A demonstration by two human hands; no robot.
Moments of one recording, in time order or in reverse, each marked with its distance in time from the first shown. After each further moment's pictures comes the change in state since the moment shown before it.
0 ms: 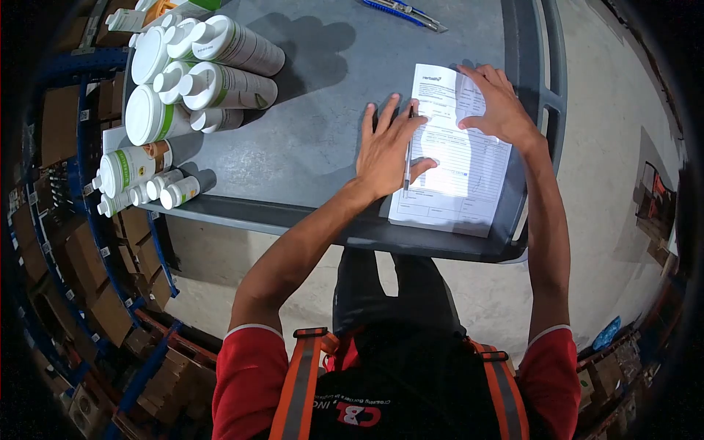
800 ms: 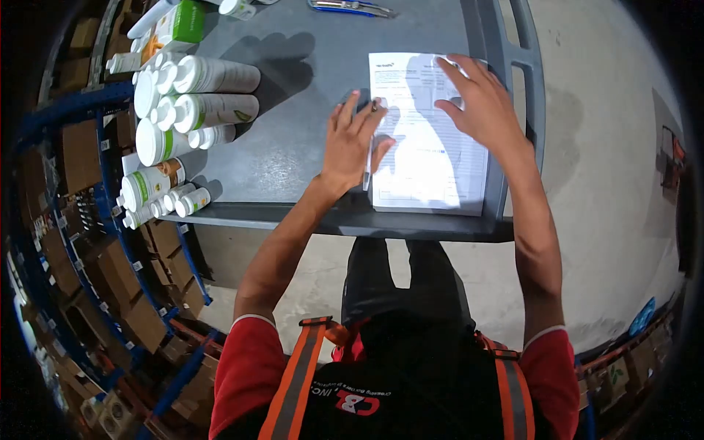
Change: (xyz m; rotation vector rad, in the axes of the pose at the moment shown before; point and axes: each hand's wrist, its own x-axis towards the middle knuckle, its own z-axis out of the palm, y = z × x) left_hand -0.001 0.013 -0.024 0.213 -0.023 0.117; right_hand -0.061 -0.001 0.002 -0.027 0.366 -0.121
